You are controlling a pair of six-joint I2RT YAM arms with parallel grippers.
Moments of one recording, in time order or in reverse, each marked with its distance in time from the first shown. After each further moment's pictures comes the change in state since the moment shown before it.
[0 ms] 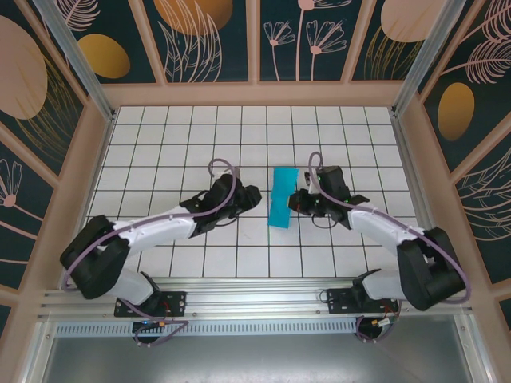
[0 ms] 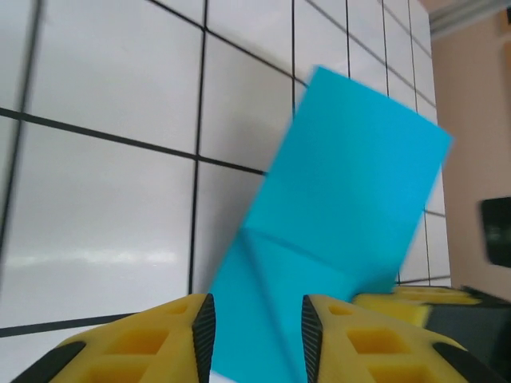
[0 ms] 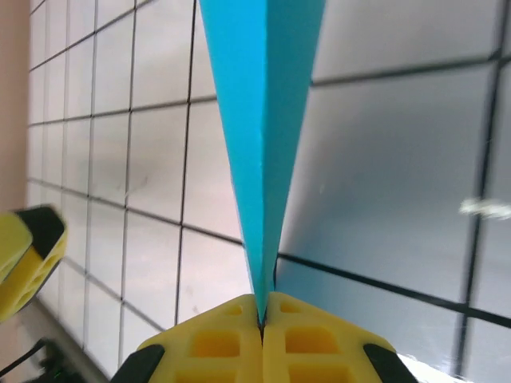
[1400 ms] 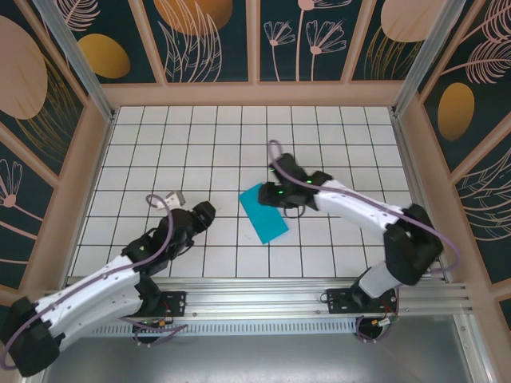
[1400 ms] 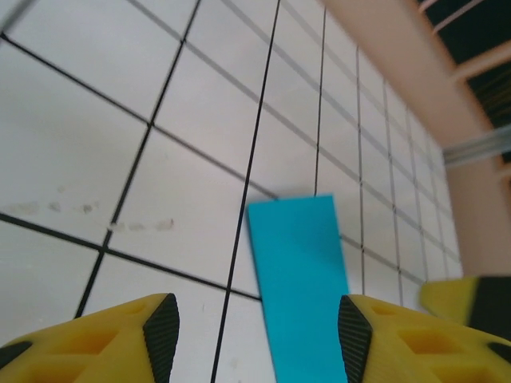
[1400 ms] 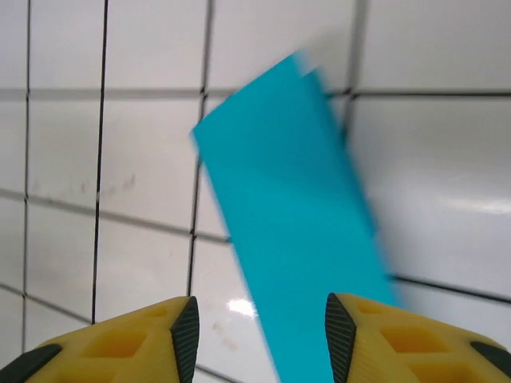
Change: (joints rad) left arm 0.029 -0.635 -0.385 -0.187 -0.233 -0.043; right arm 0.261 0.193 0.349 -0.295 0.309 0.086
